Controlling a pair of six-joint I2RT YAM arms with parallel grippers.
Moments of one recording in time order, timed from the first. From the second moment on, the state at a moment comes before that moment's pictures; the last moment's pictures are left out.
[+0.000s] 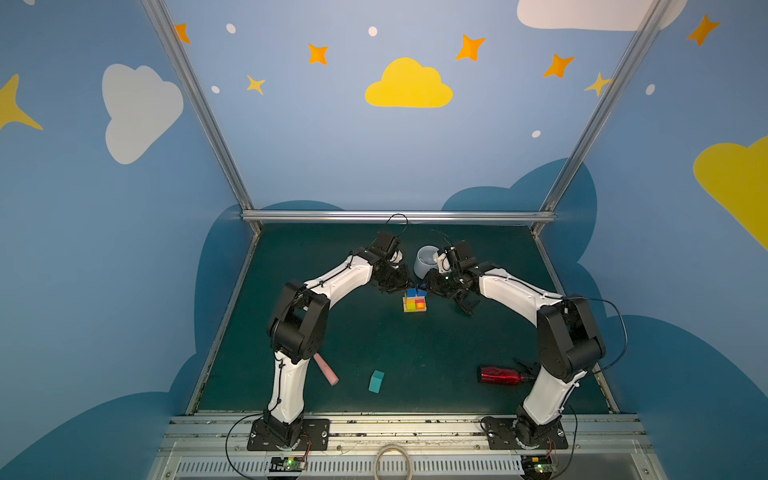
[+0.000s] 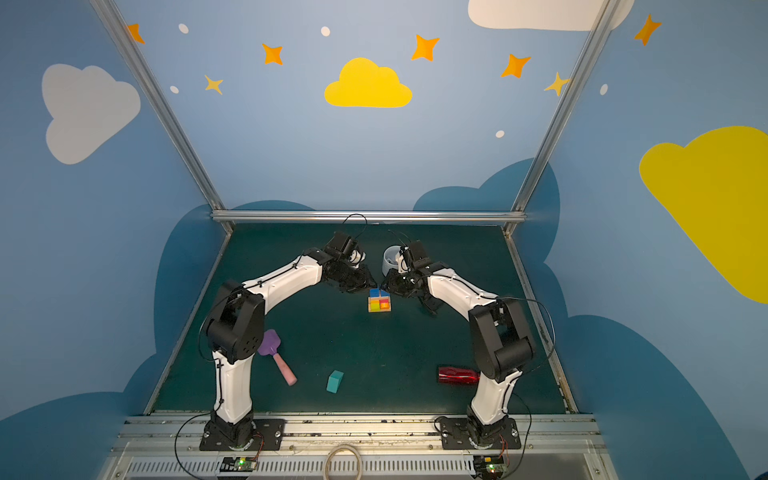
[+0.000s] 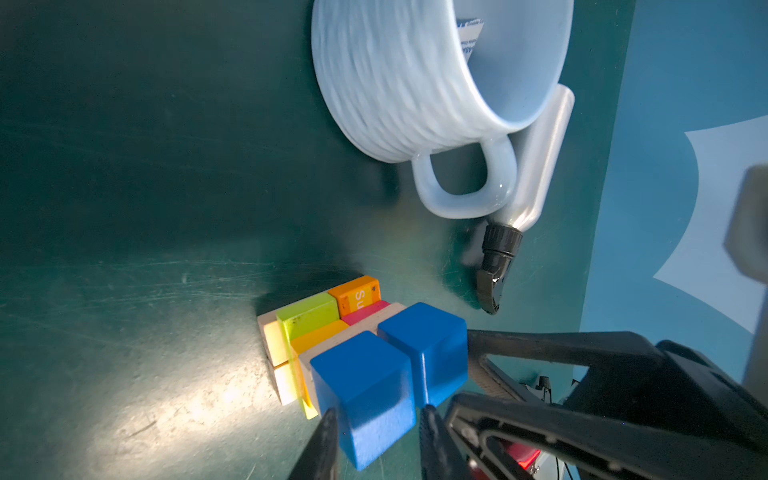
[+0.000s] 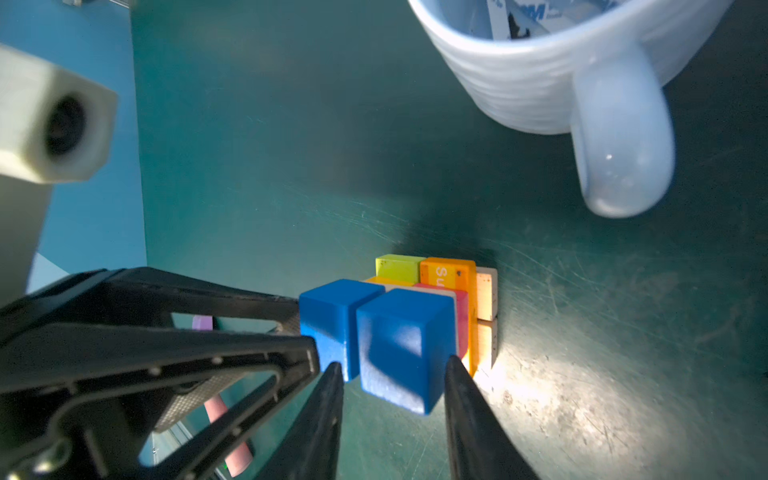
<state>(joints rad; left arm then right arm) -0.53 2.03 1.61 -0.60 0.44 -0.66 0.49 1.79 1.27 -0.43 -0.37 0.59</state>
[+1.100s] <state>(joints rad) -0.53 2.03 1.62 -0.61 0.44 -0.67 0.49 1.82 1.29 -0.43 -0.38 0.58</state>
